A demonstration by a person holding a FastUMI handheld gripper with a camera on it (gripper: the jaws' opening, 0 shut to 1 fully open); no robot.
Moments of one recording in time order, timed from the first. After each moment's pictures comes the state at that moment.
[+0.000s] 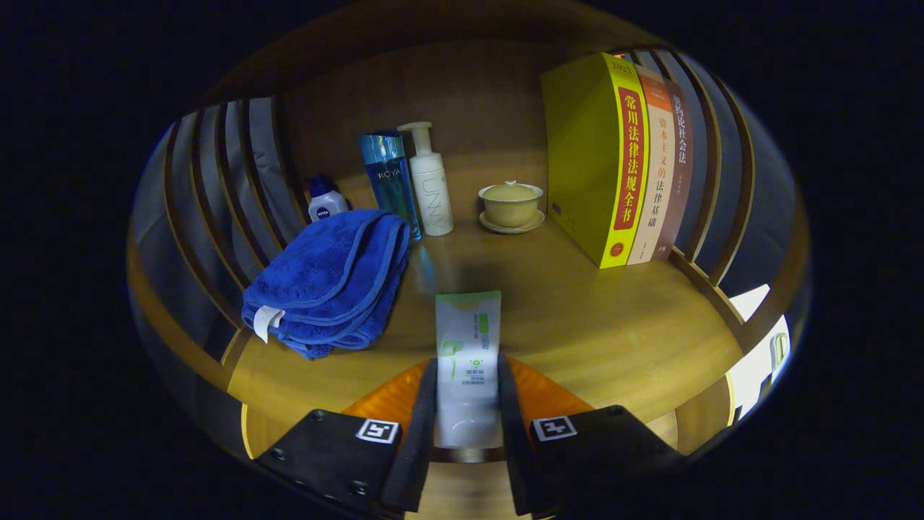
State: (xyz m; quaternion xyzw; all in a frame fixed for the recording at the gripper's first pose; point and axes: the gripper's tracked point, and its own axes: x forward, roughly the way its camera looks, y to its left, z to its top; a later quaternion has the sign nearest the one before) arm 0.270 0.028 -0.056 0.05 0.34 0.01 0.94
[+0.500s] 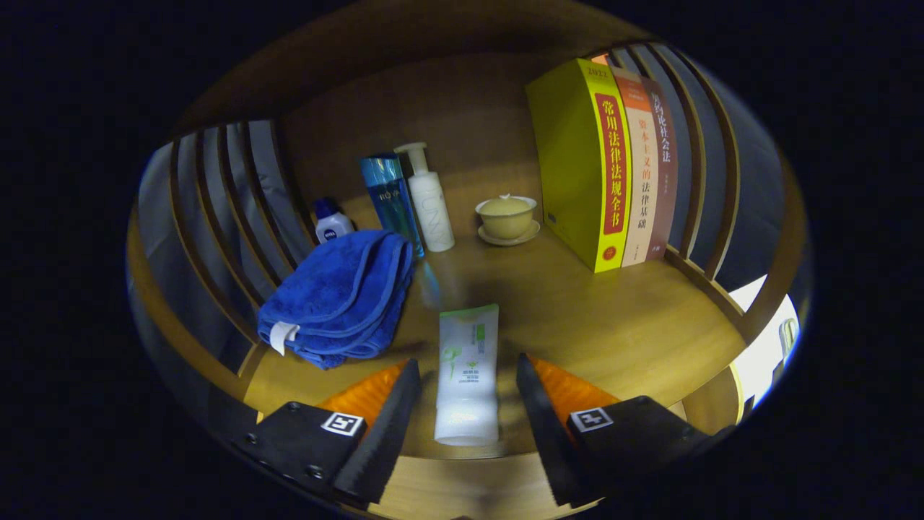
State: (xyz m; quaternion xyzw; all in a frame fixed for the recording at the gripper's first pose) arm 0.262 0.026 -0.030 0.09 0.29 0.01 0.95
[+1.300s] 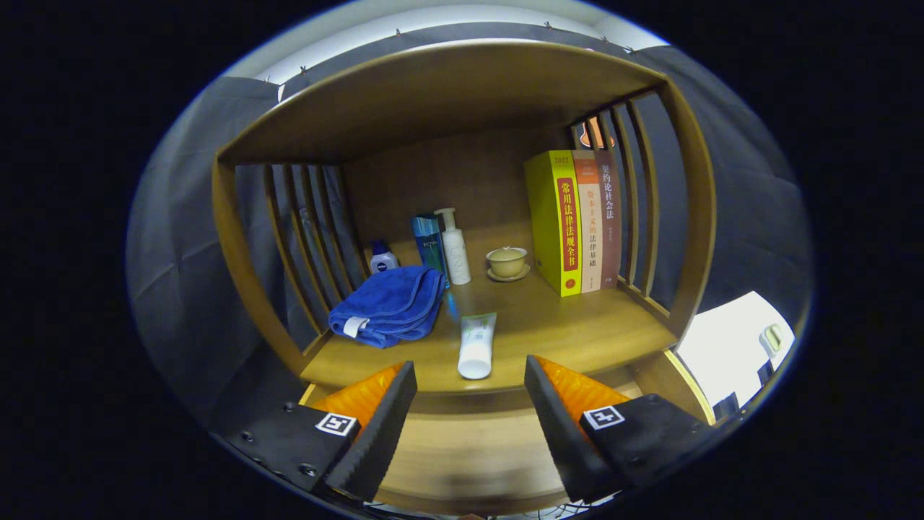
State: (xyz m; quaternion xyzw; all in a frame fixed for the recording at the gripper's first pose) arm 0.124 0.025 0.031 0.07 0.20 0.04 0.98
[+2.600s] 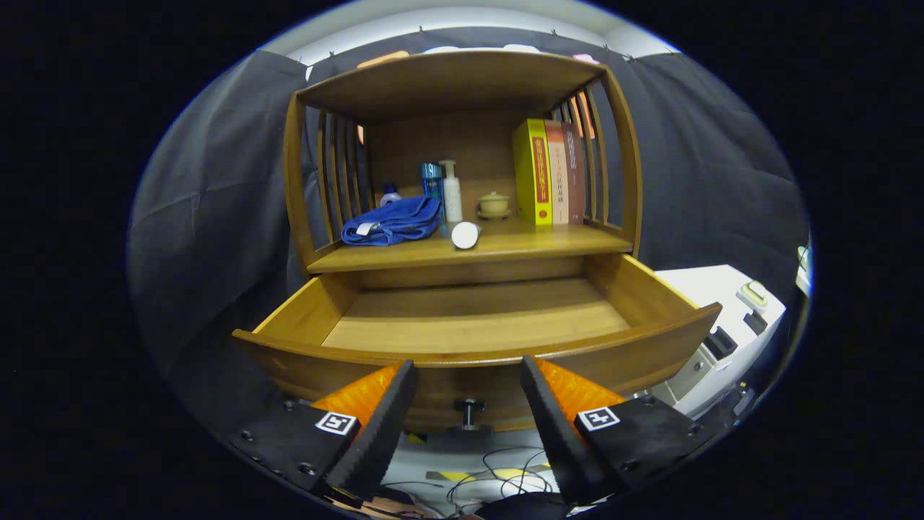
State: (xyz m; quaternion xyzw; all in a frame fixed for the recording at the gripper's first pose) arm -0.017 0.023 -0.083 0.02 0.19 0.01 0.98
